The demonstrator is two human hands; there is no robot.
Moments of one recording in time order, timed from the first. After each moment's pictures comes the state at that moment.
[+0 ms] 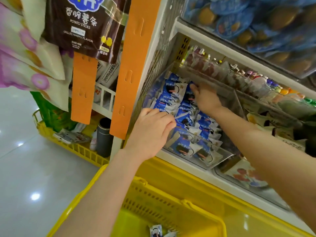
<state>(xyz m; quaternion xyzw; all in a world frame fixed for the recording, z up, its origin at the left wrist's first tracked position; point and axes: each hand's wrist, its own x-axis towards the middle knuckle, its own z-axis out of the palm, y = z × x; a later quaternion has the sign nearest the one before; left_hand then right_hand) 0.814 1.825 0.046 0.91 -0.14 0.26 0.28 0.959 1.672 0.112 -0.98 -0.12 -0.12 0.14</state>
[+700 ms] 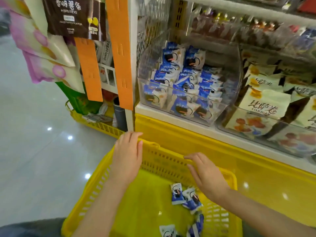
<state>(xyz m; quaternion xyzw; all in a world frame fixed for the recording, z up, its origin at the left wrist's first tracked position) 0.692 1.825 -0.048 0.95 0.04 0.17 0.26 0.709 1.584 -0.061 -0.94 -0.28 -0.03 0.19</state>
